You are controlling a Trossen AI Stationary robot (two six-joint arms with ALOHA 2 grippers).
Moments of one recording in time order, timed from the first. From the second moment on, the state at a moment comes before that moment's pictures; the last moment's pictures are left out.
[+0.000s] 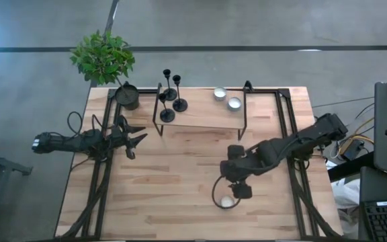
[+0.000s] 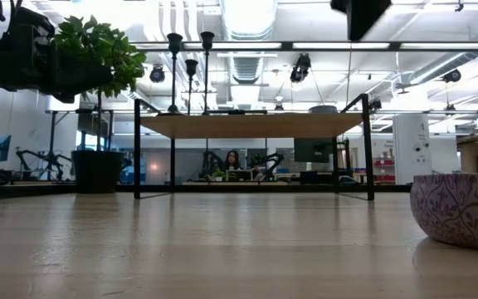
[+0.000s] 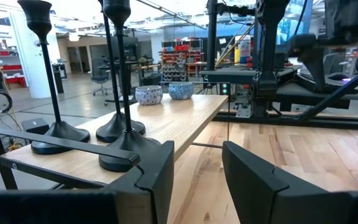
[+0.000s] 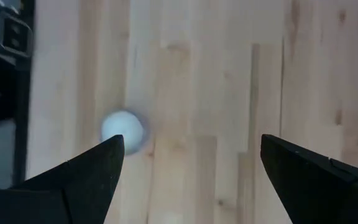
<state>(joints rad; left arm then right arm) -0.10 0.02 0.01 0.07 -0.43 0.07 0.40 1.62 1.50 -1.06 0.07 0.37</state>
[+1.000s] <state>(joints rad) -0.10 0.03 0.01 0.07 -0.43 0.07 0.58 1.85 1.45 -0.88 0.10 0.53</state>
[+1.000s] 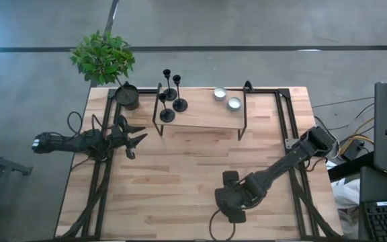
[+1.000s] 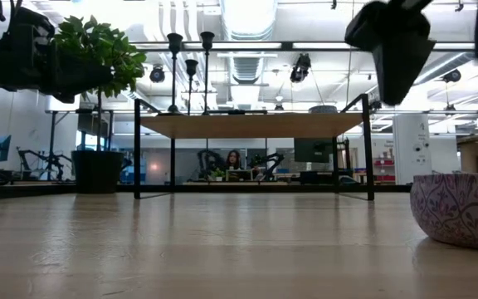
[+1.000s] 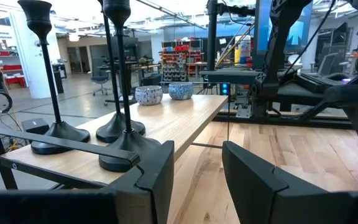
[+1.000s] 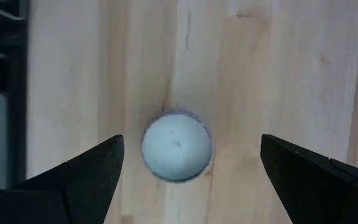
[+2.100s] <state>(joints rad) -0.10 0.03 0.01 0.07 -0.43 0.07 0.59 1.94 1.33 -0.71 0.02 0.64</state>
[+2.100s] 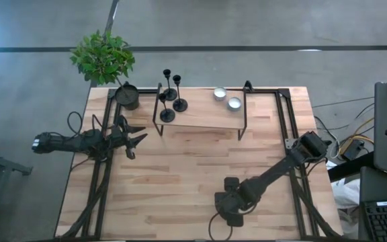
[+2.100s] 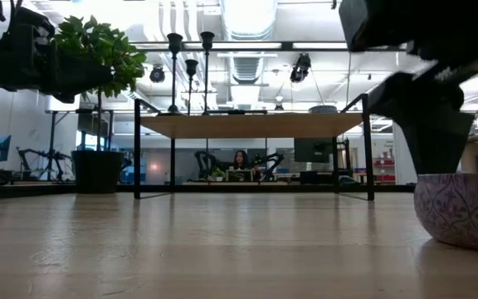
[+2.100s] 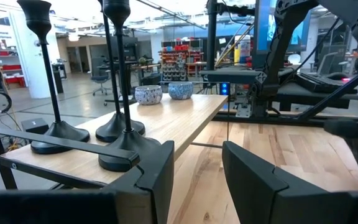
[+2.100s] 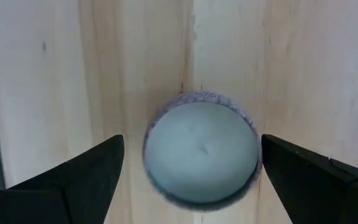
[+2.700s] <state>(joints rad) -0.10 0.03 0.01 0.07 -0.43 0.07 0.59 1.94 1.21 -0.56 0.02 0.71</state>
